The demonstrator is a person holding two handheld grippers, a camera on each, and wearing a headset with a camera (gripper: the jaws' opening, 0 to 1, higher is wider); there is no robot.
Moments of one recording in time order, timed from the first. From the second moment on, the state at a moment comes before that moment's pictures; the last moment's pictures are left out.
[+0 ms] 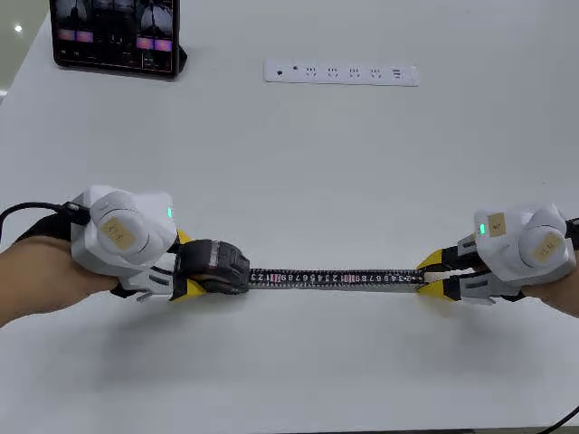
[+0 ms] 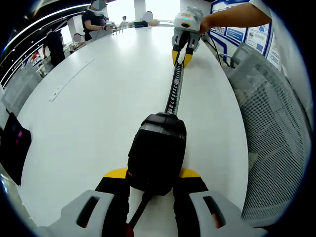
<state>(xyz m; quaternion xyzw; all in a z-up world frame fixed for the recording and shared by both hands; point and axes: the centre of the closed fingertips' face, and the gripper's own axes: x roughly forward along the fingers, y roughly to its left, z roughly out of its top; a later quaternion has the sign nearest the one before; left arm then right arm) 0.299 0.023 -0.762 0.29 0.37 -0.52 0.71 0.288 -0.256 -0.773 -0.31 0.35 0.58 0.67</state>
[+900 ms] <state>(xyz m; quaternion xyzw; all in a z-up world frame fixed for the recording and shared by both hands) 0.296 0.026 -0.743 0.26 0.36 -0.50 0.75 0.288 -0.242 -0.753 -0.25 0.35 0.54 0.73</state>
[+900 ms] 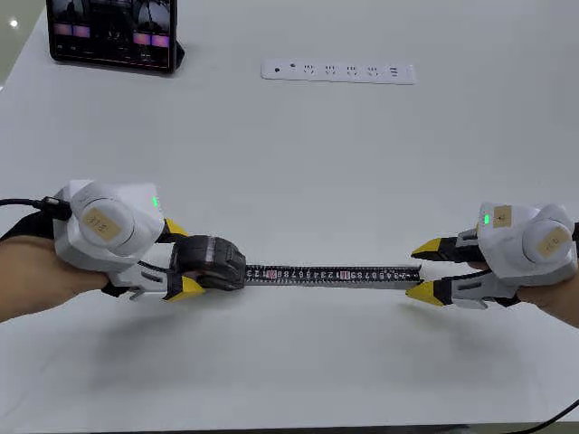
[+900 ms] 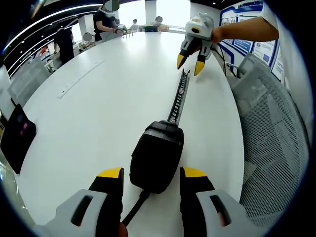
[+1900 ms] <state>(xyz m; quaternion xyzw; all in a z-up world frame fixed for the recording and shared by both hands) 0.289 0.043 -0.693 0.15 0.30 -0.42 0.84 0.274 -0.238 -0.725 -0.20 0.34 0.47 0.79</state>
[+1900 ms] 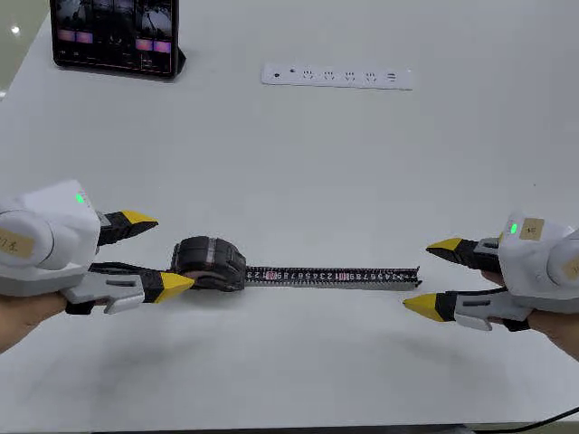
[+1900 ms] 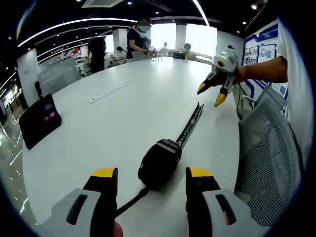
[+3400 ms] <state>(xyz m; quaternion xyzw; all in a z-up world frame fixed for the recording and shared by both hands) 0.234 0.061 -0.679 0.06 0.28 -0.36 0.89 0.252 -0.221 -0.684 -0.15 0.28 0.42 0.85</state>
